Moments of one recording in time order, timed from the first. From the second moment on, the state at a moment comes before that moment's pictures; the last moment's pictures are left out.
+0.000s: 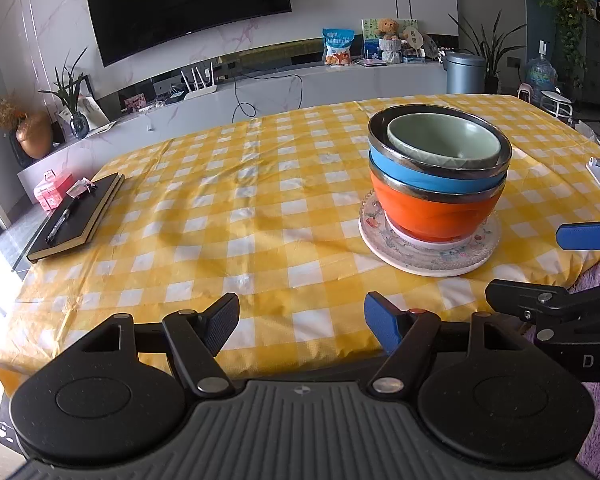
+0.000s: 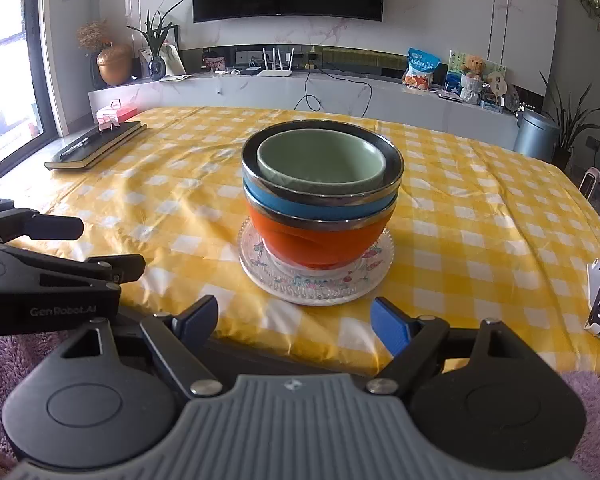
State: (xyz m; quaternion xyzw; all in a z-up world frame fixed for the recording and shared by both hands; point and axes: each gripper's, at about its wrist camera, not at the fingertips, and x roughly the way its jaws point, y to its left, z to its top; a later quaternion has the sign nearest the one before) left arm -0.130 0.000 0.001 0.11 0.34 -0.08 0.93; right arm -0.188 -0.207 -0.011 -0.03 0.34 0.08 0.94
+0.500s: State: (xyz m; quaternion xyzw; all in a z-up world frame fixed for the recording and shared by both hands) left arm -0.129 0.000 0.001 0.11 0.34 -0.08 0.93; right arm -0.188 -0.204 -0.010 -0.04 0.33 0.08 0.94
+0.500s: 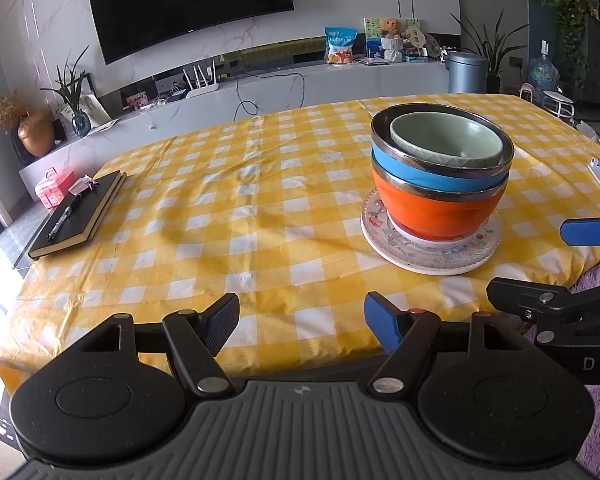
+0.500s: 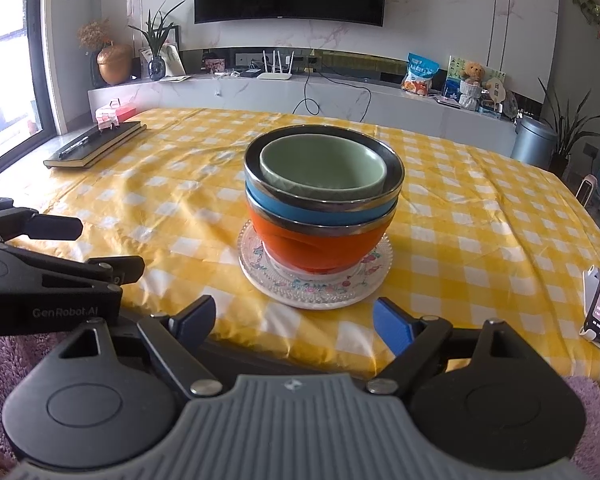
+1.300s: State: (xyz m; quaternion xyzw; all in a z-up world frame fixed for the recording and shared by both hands) left arm -0.131 0.000 0.002 0.11 0.34 -0.08 0.93; right arm -0.189 -0.205 -0.007 -0.04 0.32 0.07 0.94
